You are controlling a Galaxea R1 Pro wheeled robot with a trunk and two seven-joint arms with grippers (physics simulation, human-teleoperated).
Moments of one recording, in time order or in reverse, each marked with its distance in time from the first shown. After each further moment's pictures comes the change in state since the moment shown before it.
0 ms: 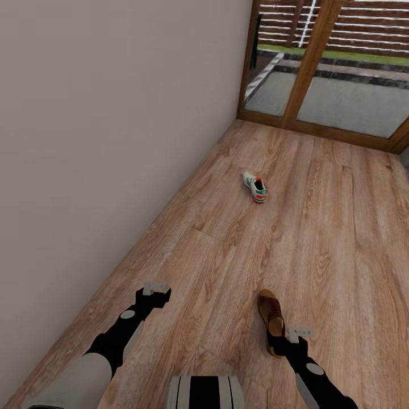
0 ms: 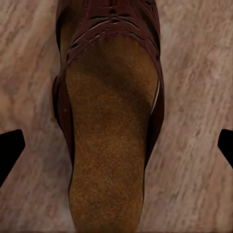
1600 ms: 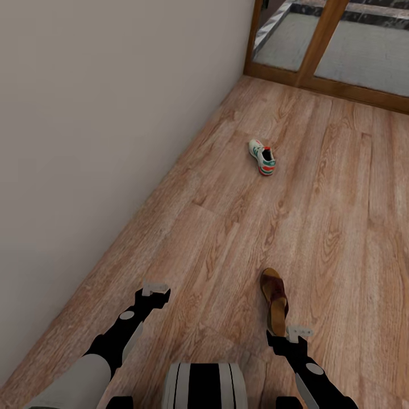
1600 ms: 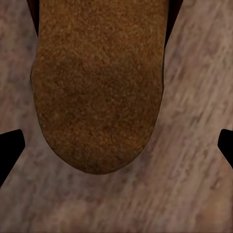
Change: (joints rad) left arm 0.005 0.004 0.003 -0.001 0.004 -0.004 0.000; right arm 0.000 0.001 0.000 -0.001 0.000 0.002 0.002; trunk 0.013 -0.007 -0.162
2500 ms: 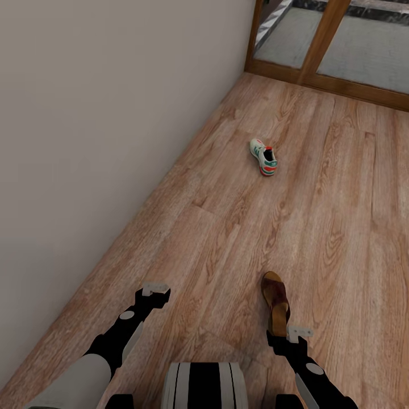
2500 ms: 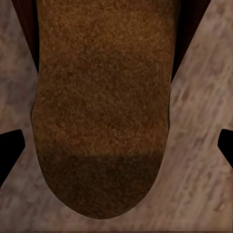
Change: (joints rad) left arm -0.001 0.000 -0.003 0.000 0.001 0.000 0.000; right arm 0.000 0.000 -0.001 0.000 -0.002 0.000 0.000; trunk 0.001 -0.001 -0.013
